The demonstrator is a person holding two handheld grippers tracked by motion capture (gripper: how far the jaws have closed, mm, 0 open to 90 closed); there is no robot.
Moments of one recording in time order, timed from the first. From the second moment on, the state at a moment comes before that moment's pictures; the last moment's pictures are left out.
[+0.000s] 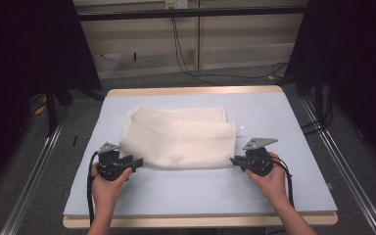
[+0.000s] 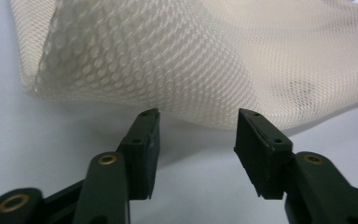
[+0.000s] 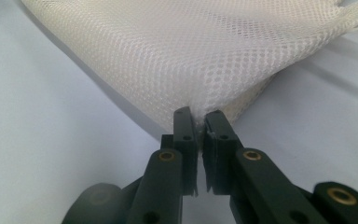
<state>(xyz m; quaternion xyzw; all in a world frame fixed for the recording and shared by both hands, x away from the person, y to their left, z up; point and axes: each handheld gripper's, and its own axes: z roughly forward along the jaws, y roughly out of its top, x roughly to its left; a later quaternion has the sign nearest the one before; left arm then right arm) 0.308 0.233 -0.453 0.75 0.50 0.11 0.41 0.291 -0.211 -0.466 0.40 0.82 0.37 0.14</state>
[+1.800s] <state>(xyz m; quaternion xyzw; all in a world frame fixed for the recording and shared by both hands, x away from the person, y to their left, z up) 0.377 0.217 -0.470 0.76 0.51 0.11 0.39 0.326 -0.242 -0.472 0.46 0.80 0.35 0.15</state>
